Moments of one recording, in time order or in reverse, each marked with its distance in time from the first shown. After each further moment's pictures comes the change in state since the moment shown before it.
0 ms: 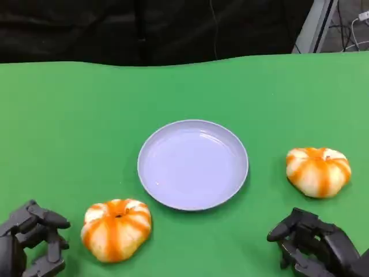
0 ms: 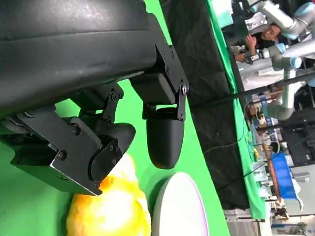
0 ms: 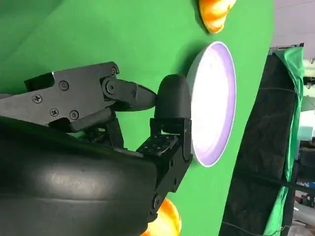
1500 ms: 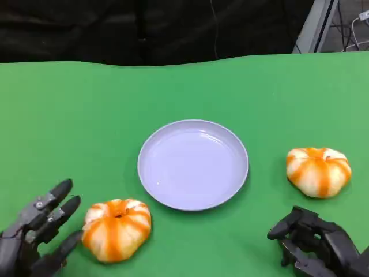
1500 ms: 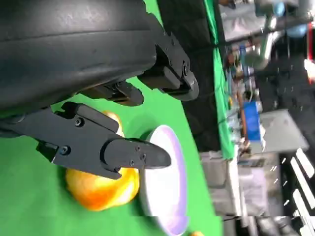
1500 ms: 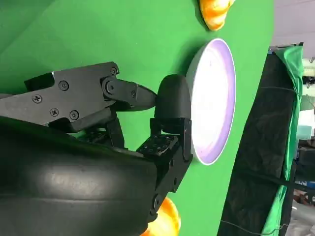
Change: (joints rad) left arm -0.032 0.032 0.013 0.079 -0.115 -0.115 -0.391; right arm -0.029 -0.001 -0.004 0.053 -0.001 -0.033 -0.003
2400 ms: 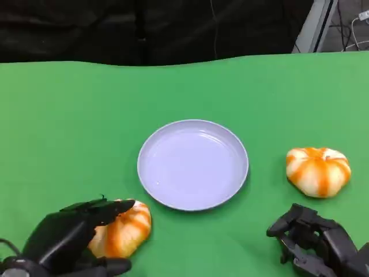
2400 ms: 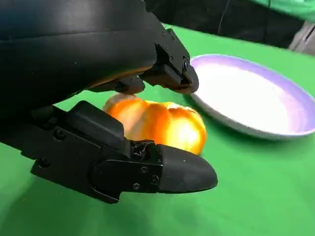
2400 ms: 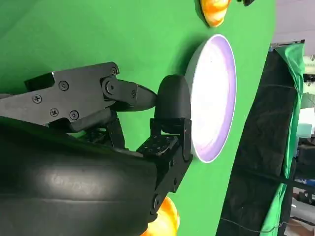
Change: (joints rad) left arm 0.090 0.200 -0.325 -0.630 0.877 0.581 0.375; right arm -0.024 0.001 0.004 0.034 -0.011 -0.015 -0.021
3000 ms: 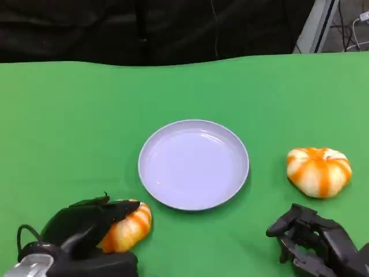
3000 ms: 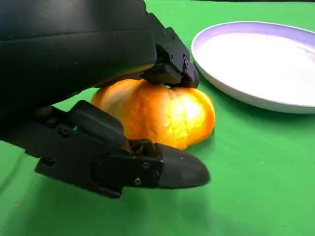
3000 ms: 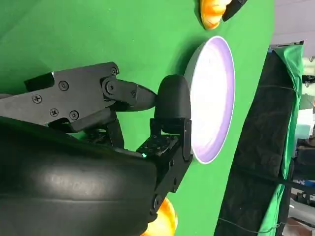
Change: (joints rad) left arm -0.073 0.039 -0.174 -0.027 0.030 0.260 -0.035; right arm 0.004 0.000 0.000 -0.009 -0.002 0.000 -0.001
